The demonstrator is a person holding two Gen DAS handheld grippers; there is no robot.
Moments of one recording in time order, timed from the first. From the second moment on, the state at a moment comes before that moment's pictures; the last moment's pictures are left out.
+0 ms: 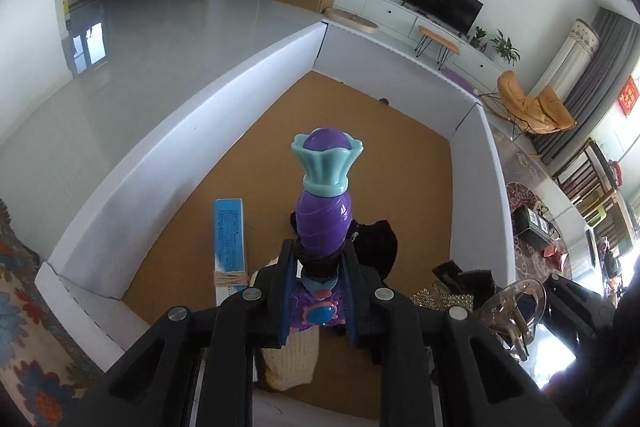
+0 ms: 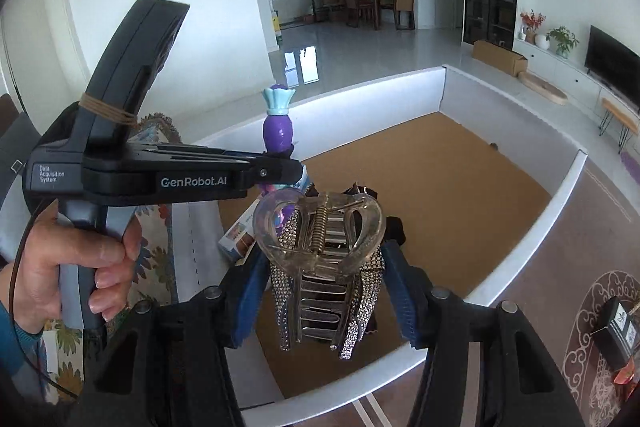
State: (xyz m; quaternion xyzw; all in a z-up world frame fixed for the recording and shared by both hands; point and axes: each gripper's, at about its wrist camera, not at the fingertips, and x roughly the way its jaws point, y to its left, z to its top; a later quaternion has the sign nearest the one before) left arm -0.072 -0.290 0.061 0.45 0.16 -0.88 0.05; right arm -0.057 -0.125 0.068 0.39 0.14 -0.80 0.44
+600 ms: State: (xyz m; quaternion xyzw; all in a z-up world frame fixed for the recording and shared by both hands) left arm -0.017 -0.166 0.104 0.36 0.10 -0.93 -0.01; right arm -0.050 0.090 0.030 0.33 0.12 -0.90 0.26
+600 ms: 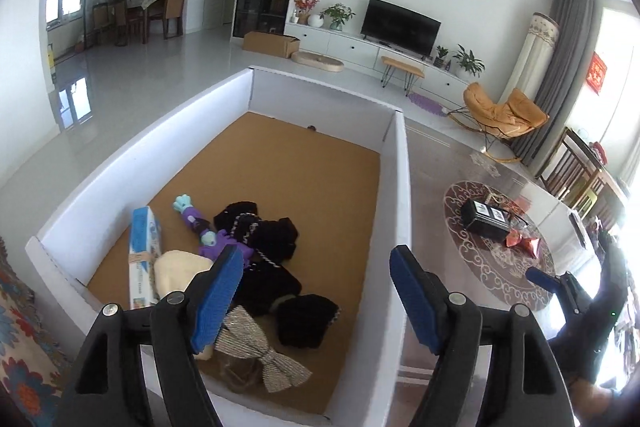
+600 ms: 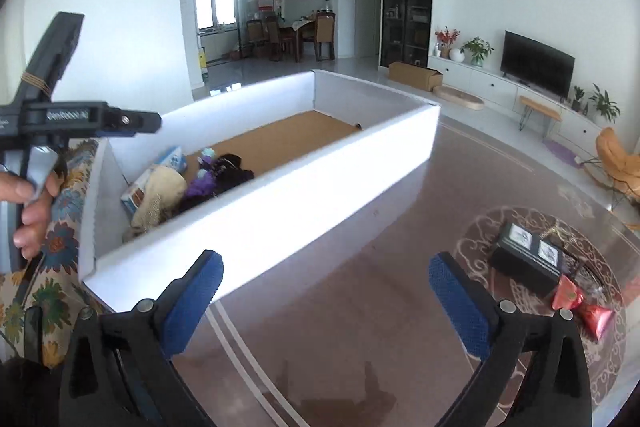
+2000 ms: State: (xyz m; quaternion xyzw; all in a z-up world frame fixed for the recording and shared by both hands) left arm -0.091 0.087 -0.027 0.46 -0.05 -0.88 -0.09; right arm -0.052 0.313 -0.034 0.46 0.03 -0.89 0.04
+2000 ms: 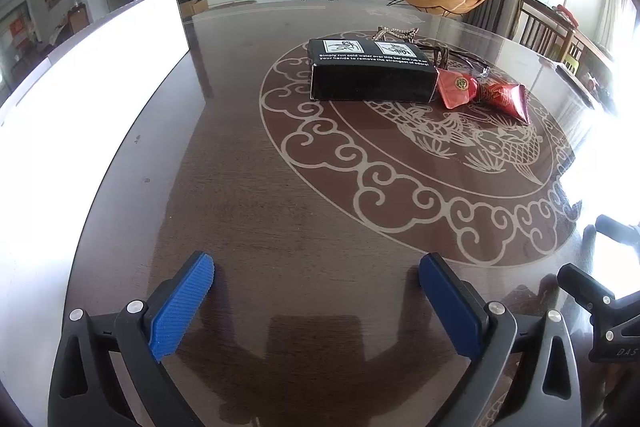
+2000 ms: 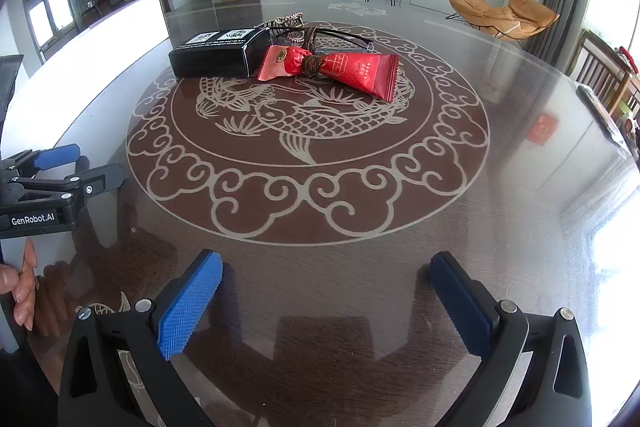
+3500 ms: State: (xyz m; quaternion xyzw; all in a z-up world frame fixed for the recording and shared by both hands) left arm -0.098 0.087 -0.026 0.46 -0.05 -0.88 -0.09; right arm -0.151 0.293 -0.032 0.48 0.11 -0.84 0.25
